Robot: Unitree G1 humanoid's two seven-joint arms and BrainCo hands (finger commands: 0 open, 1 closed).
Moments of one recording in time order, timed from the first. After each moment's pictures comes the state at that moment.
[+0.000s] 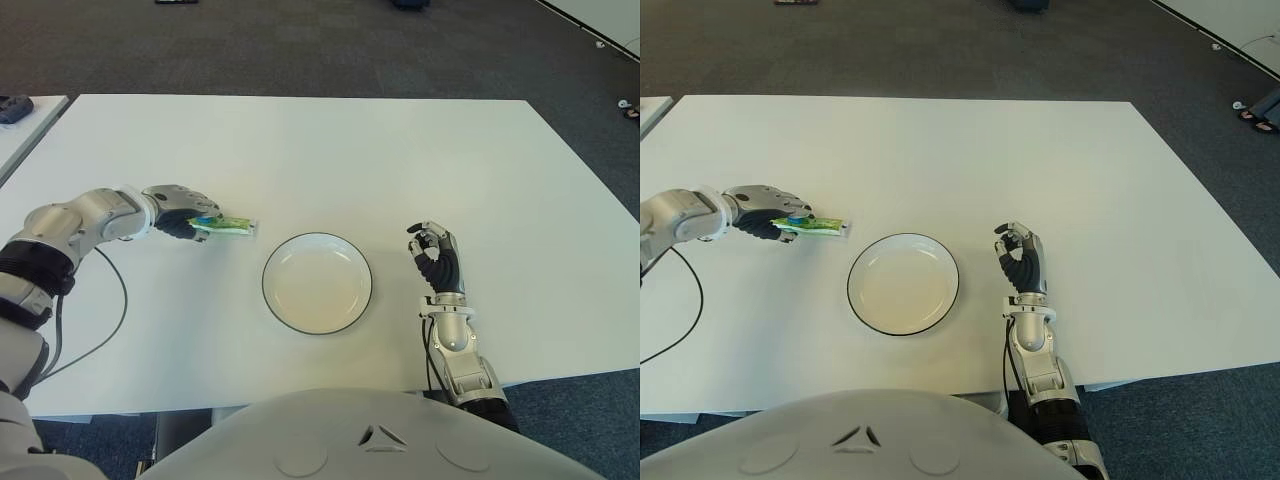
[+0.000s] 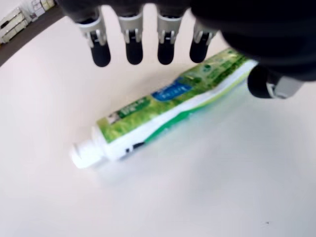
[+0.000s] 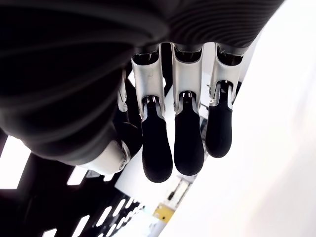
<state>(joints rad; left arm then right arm) -0.48 0.95 -0.57 0.58 0.89 -0.59 -0.28 0.20 -0.16 0.06 0.16 -0.41 -0.39 -0.34</state>
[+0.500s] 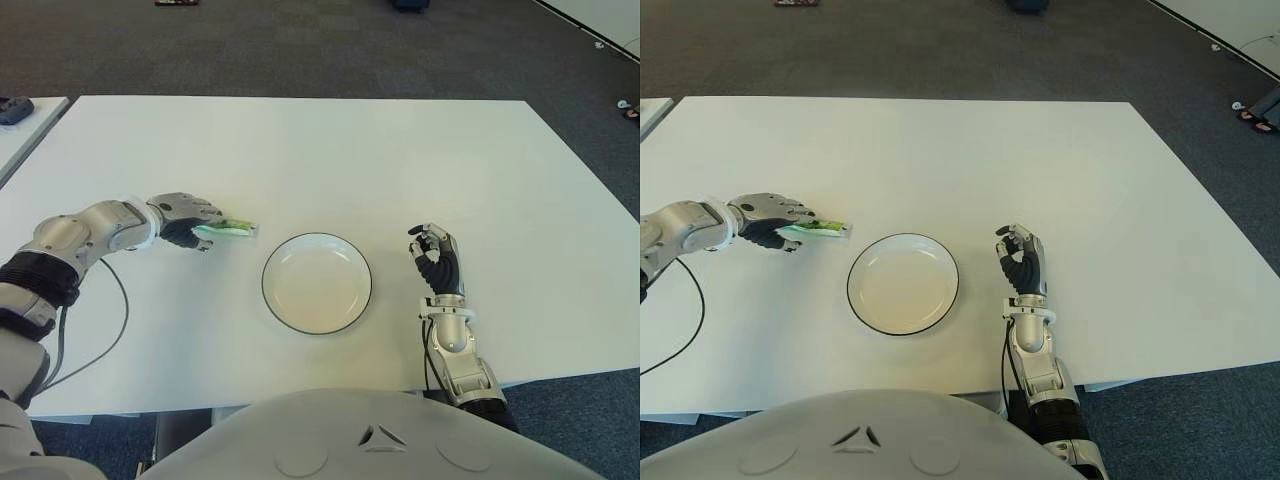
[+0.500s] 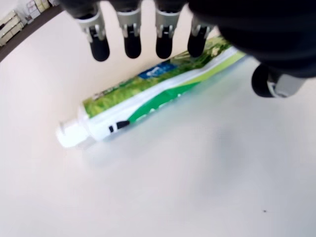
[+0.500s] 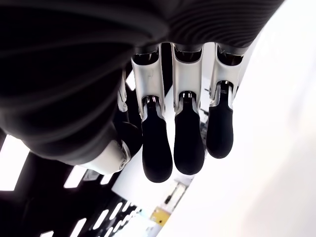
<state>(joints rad) -0.46 0.92 -0.59 0.58 0.95 -0.54 -0.26 0.20 -0.16 0.06 0.19 -0.42 -0.40 -0.36</state>
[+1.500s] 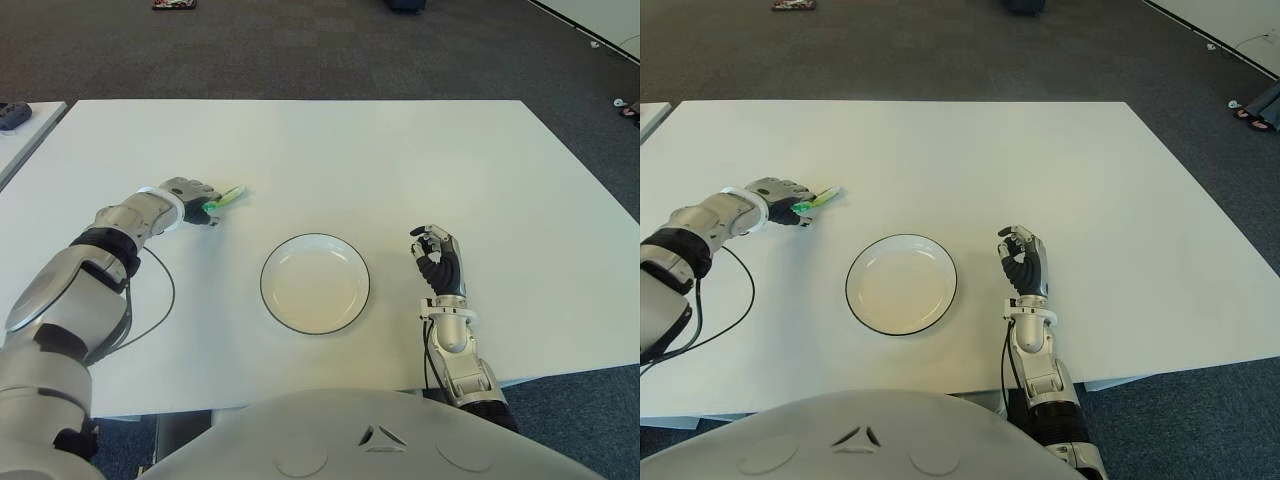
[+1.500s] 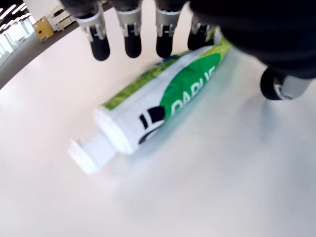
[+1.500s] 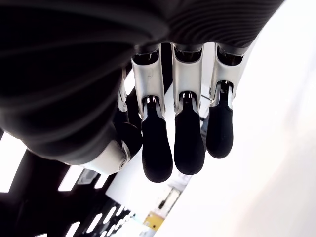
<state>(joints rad) -0.70 0.64 -0.73 1.15 1.00 -0.32 -0.05 0.21 -0.16 0.06 0.16 -0.43 -0.35 -0.37</state>
